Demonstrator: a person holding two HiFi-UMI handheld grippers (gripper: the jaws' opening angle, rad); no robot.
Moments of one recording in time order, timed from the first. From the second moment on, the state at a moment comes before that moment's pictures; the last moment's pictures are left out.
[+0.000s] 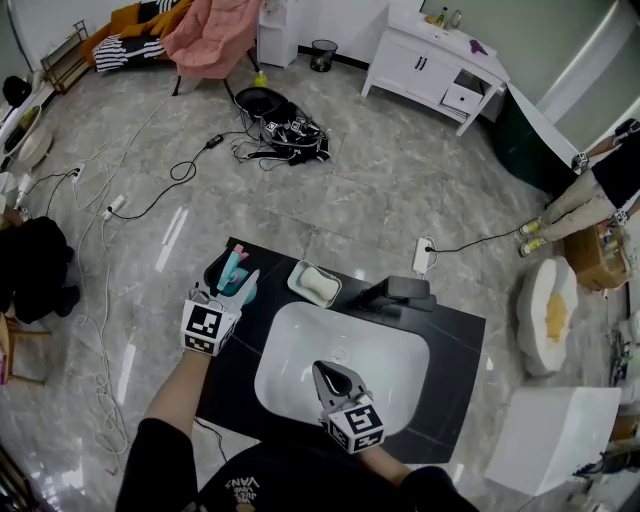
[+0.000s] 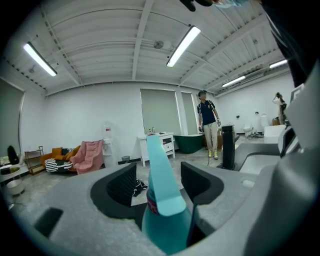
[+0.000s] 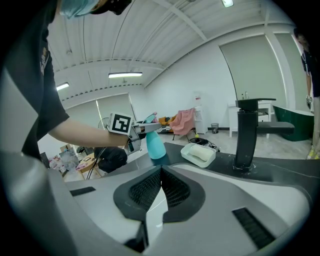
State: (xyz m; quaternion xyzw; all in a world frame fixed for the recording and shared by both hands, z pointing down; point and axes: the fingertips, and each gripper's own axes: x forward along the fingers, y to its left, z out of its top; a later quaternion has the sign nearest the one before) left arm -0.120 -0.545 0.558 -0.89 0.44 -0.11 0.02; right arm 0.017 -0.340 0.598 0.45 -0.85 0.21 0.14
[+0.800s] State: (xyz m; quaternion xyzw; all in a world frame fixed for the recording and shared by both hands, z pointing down) left arm -0.143 -0.488 0.551 -0.89 0.45 -0.10 -0.02; right arm 0.007 -0.310 0.572 0.45 -0.86 0.19 0.13
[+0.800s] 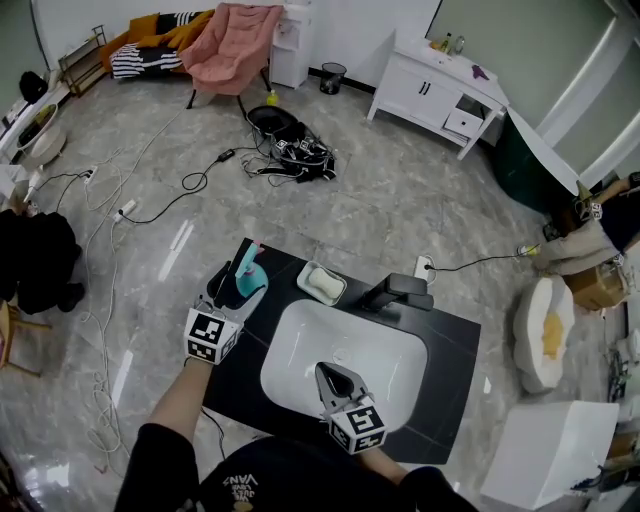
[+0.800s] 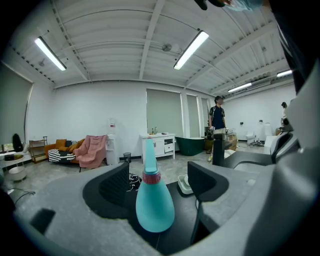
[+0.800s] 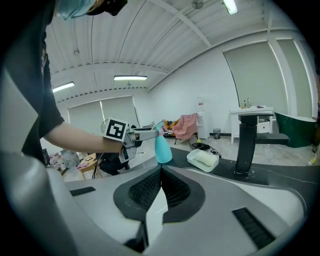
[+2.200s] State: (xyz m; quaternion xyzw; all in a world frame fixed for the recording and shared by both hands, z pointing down) left arm -0.258 -0.156 0.511 -0.84 0.52 -0.10 -0.04; right arm -0.046 -0.157 0.525 0.45 -0.88 0.12 0.10
